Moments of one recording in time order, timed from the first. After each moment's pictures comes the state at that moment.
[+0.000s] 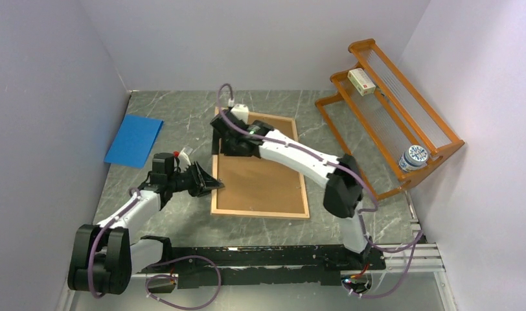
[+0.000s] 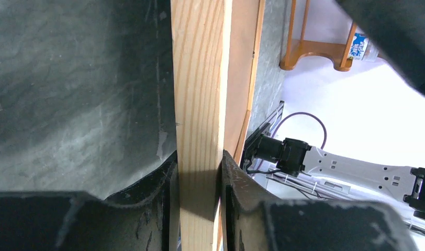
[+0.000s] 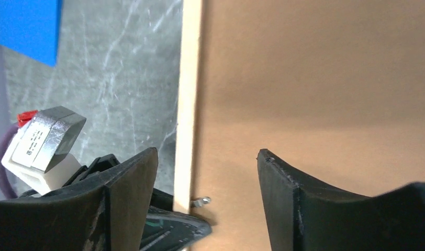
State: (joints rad) left arm -0.11 1.14 0.39 0.05 0.81 -0.82; right arm 0.99 2.07 1.93 -0.77 0.31 0.85
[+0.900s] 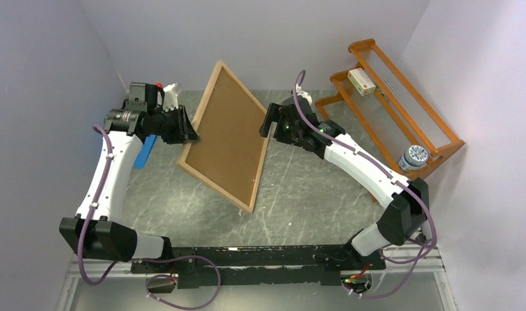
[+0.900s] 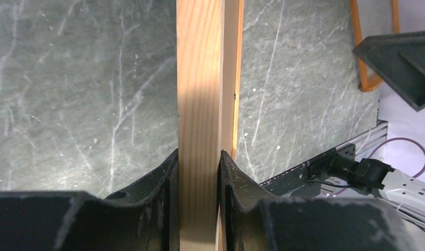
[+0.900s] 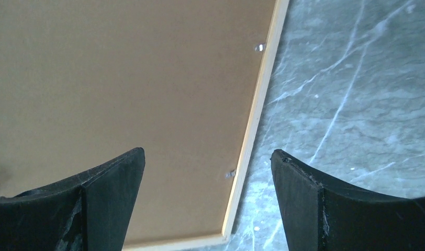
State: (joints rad) left arm -0.09 1.33 1.48 -1.01 0.44 -0.27; right arm 0.66 1.51 1.40 -0.54 0.19 0.75
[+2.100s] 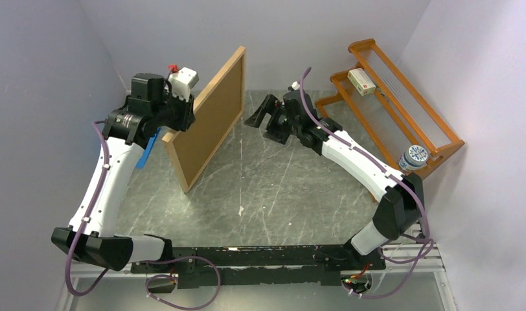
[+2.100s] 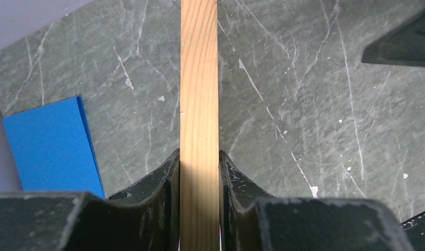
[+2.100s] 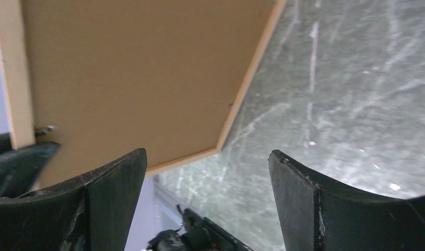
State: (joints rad) left arm -0.24 1.30 1.60 -0.89 0.17 0.15; right arm 0.63 1.53 1.38 -0.38 -0.10 0.97
